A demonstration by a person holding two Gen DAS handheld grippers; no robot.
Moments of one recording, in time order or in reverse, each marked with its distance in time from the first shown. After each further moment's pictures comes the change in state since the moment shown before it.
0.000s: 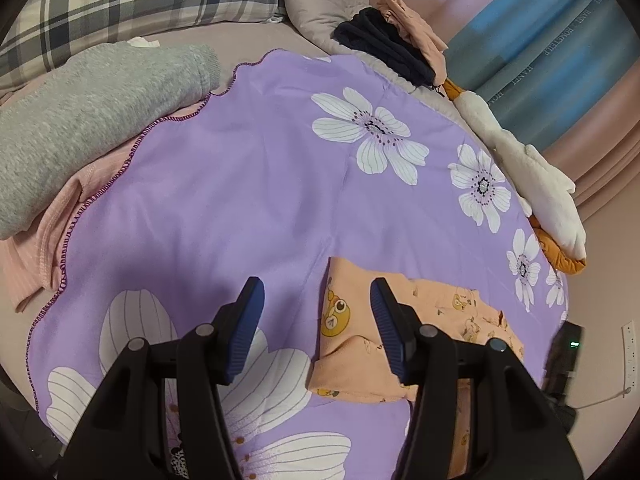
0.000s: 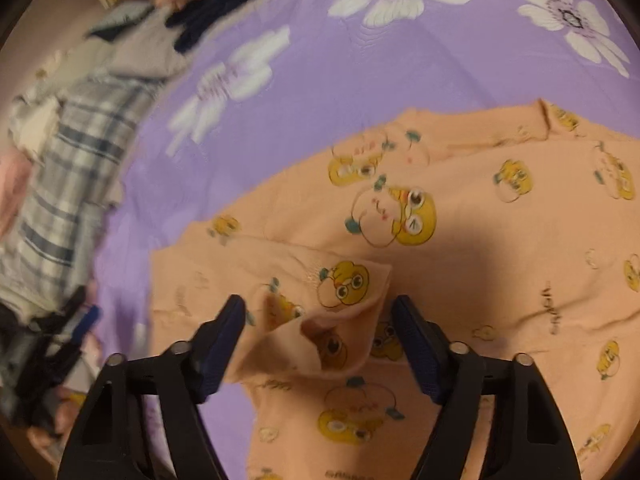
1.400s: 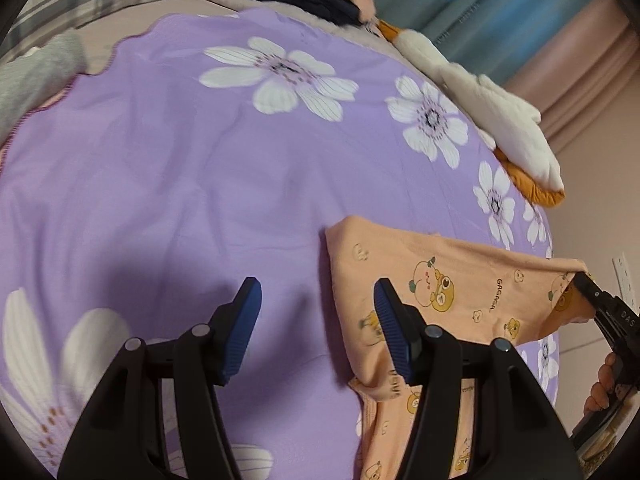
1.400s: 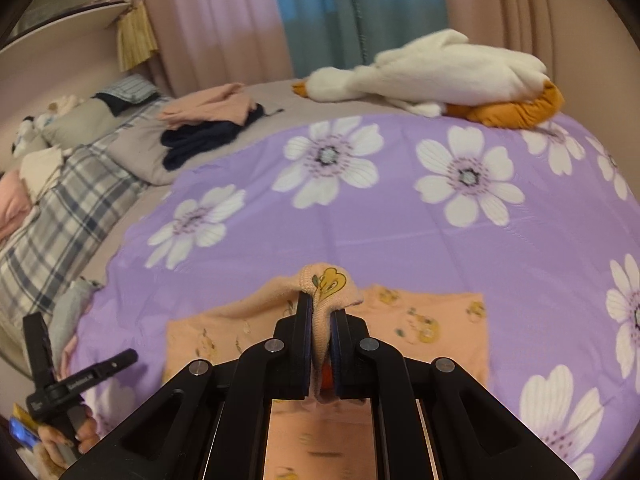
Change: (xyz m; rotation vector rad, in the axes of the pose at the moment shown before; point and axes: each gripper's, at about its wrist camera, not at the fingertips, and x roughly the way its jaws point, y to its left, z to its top) left arm 0.060 -0.073 -0.032 0.187 0.130 -0.110; right arm -0.158 -0.048 0.019 -0.088 -0.463 -0.188
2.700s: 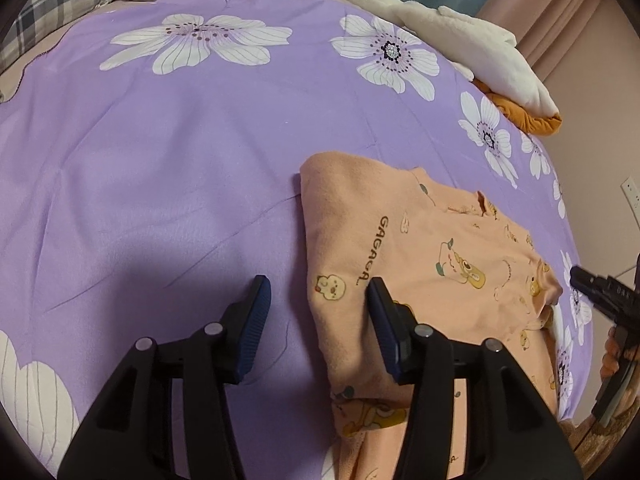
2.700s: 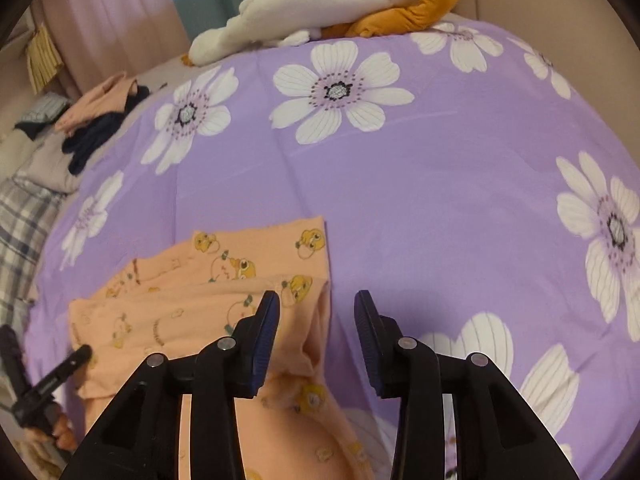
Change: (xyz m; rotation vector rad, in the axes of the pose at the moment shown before) left arm 0.077 -0.044 -0.026 0.199 0.065 -0.006; right arm 0.016 -0.146 -0.053 0.222 0.153 -0.122
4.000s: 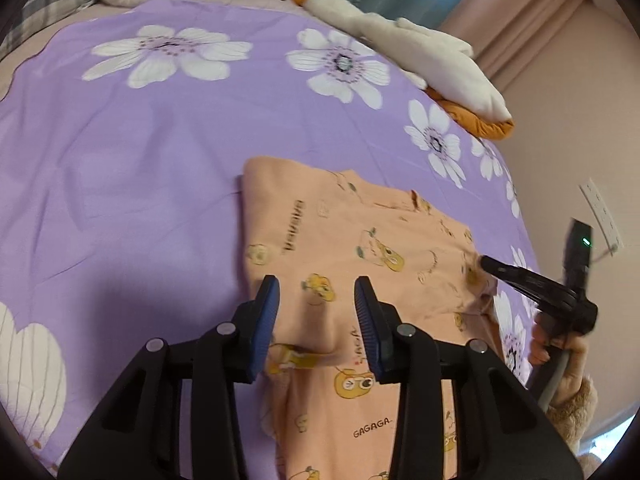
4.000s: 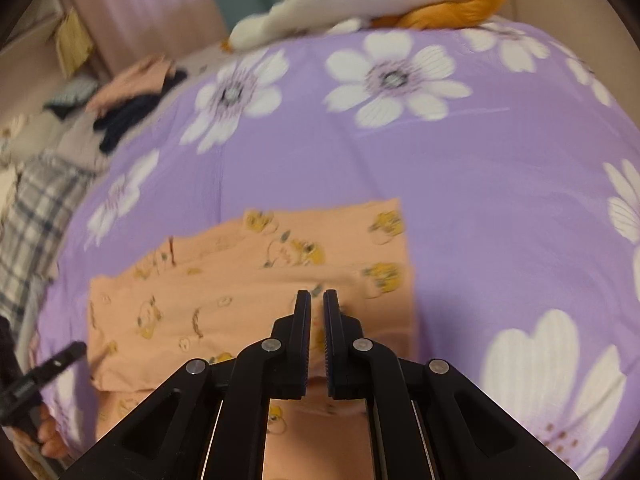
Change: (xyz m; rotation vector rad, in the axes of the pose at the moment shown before) left arm -0.042 -0.026 -0.013 0.022 -0.017 -0.154; right arm 0.039 0.049 -0.004 -0.088 0.036 0.071
